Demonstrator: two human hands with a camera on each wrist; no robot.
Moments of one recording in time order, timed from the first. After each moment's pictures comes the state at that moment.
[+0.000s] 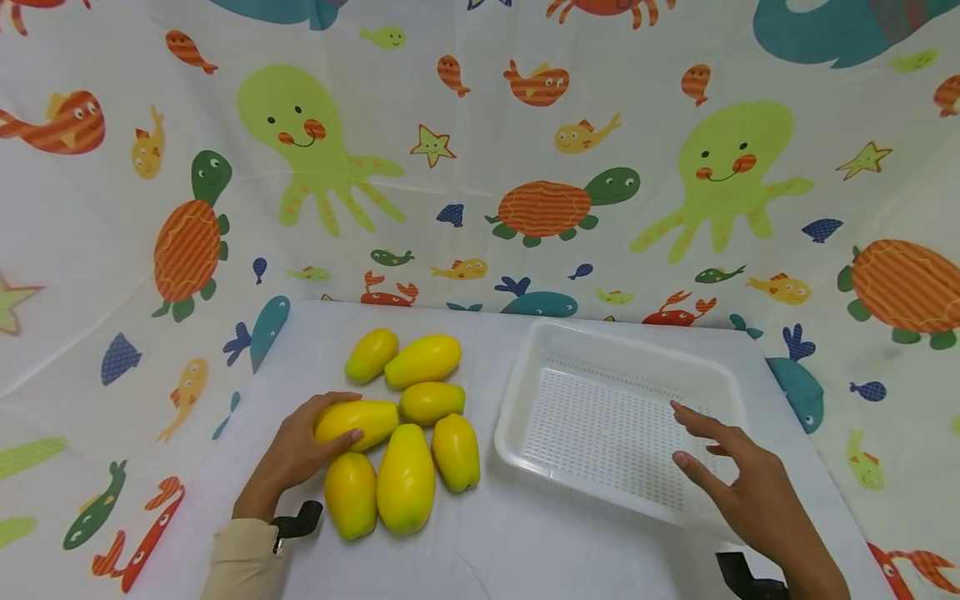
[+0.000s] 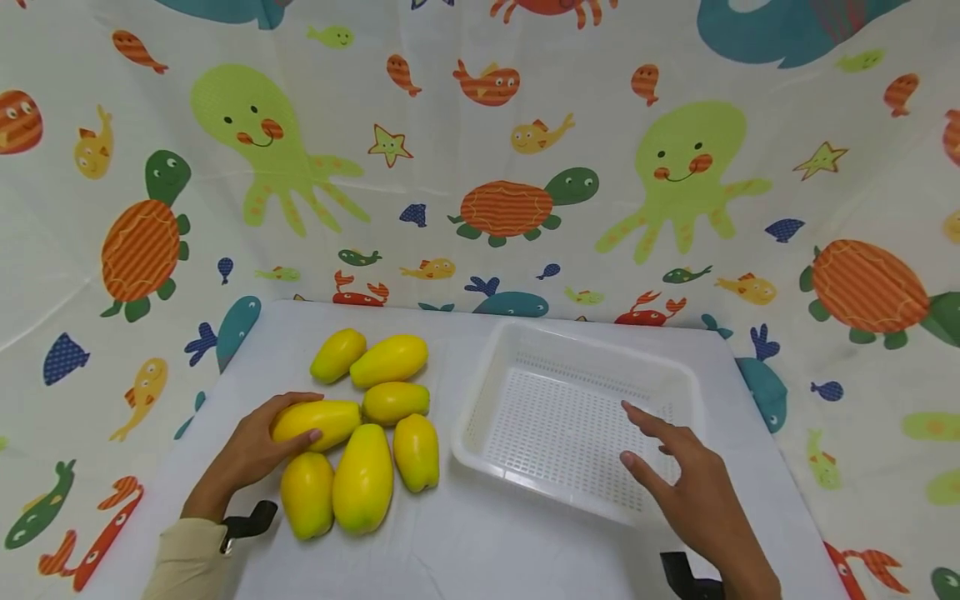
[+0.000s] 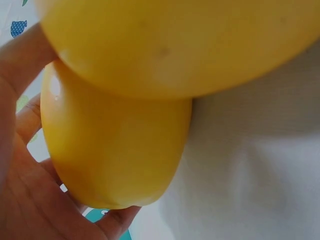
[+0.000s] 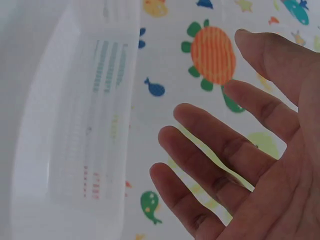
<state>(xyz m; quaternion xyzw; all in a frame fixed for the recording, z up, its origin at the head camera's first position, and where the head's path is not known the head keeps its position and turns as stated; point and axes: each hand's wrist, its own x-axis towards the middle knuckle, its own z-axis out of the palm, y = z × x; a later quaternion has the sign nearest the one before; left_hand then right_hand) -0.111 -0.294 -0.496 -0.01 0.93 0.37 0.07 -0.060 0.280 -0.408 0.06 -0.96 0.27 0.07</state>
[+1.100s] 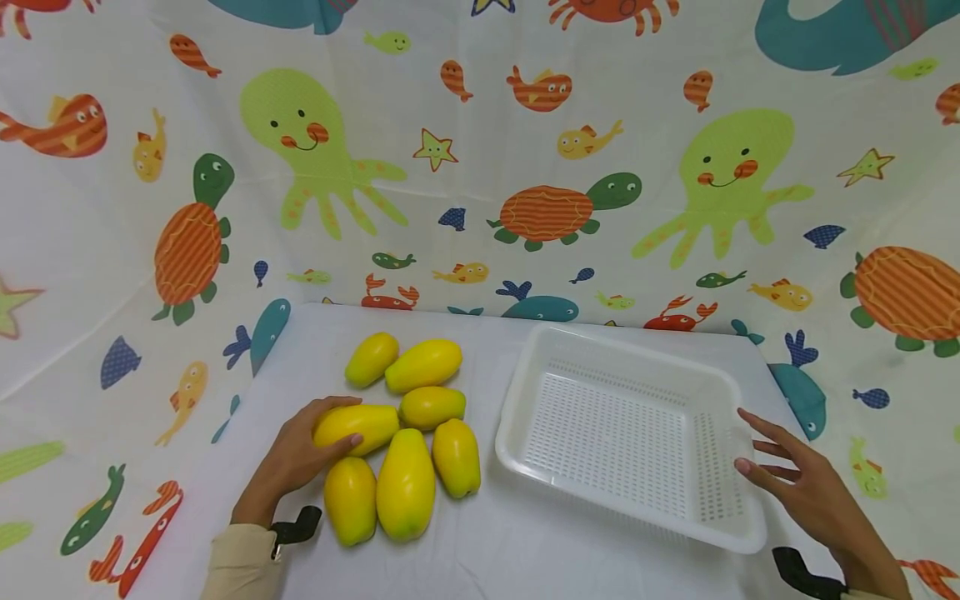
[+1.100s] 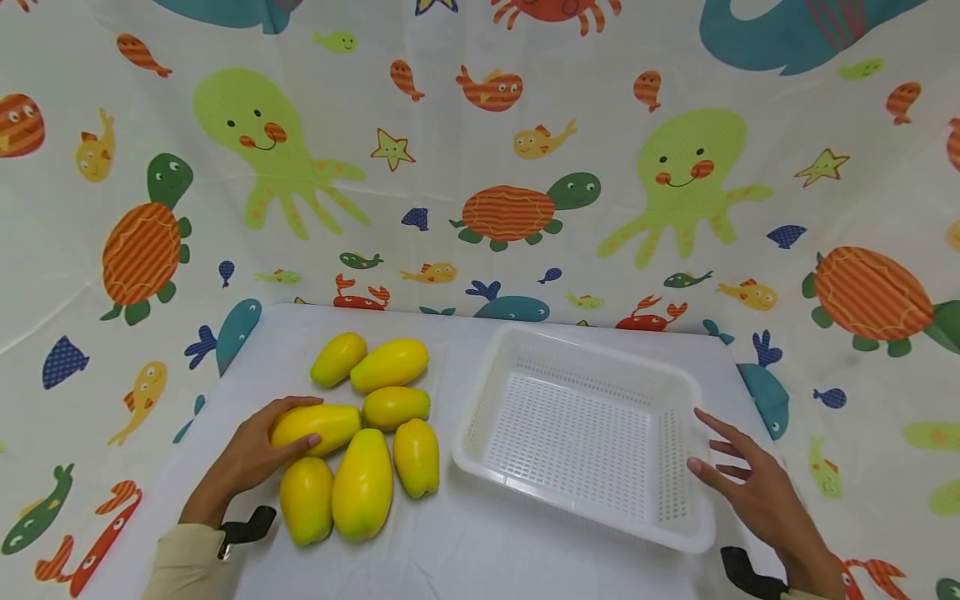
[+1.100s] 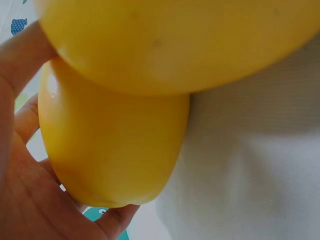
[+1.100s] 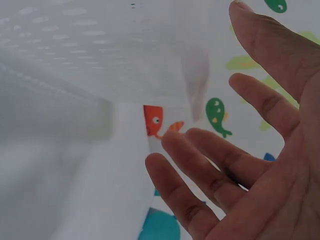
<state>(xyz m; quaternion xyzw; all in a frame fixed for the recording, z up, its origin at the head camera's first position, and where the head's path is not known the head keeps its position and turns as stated) -0.111 -0.296 -0.496 0.00 0.92 0.38 0.07 -0.095 0.388 -0.444 -0.07 -0.93 0.33 -0.12</state>
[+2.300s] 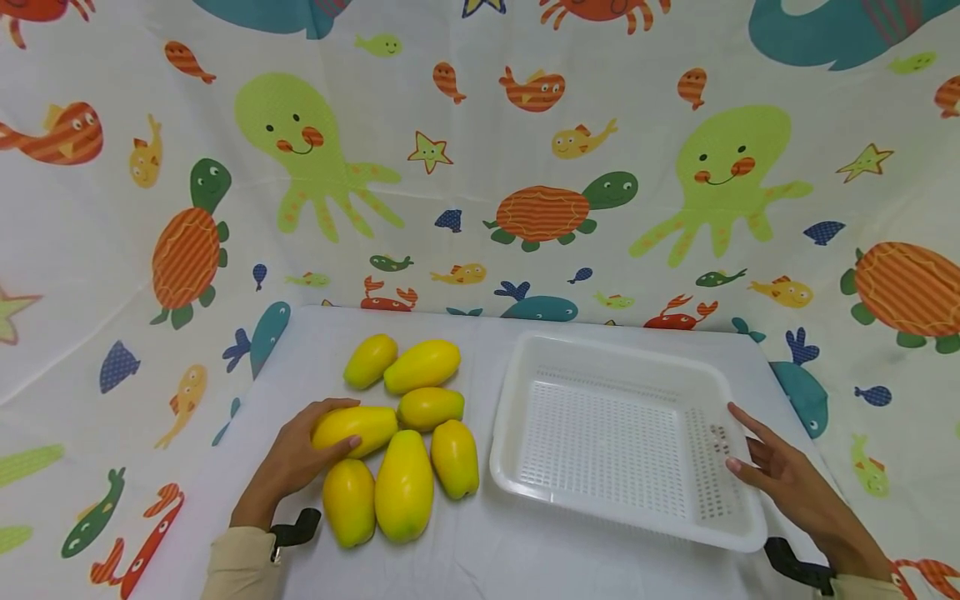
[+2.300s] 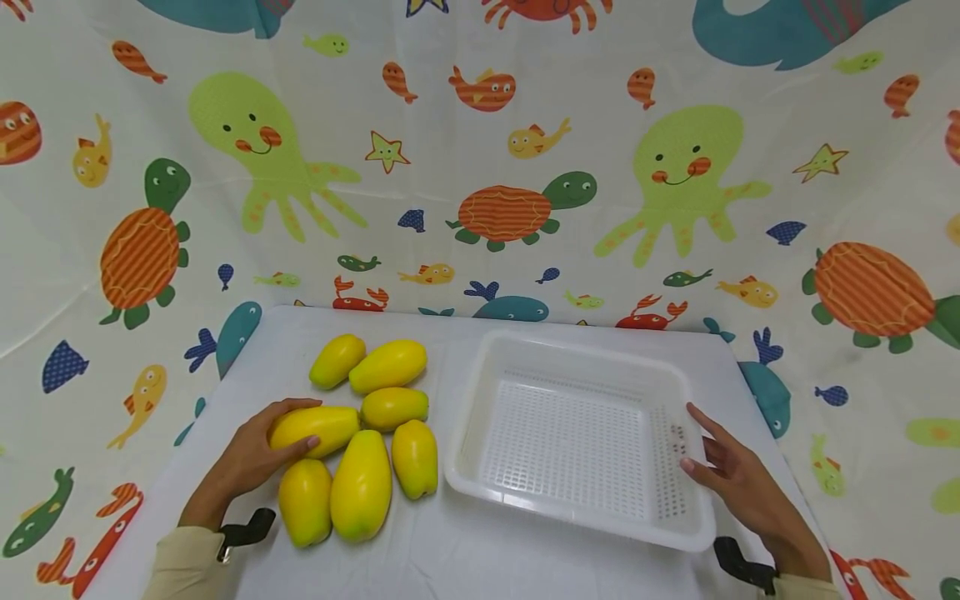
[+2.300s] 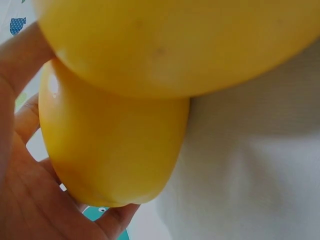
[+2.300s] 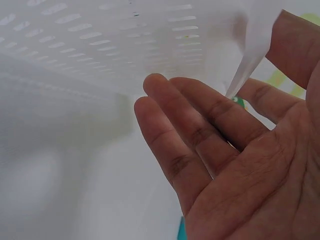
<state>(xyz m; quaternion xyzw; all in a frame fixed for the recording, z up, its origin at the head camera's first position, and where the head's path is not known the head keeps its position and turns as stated) -0.110 -0.296 -0.497 0.00 0.92 0.38 0.06 -0.102 0.389 -0.467 -0.02 -0.88 0.44 -0.16</state>
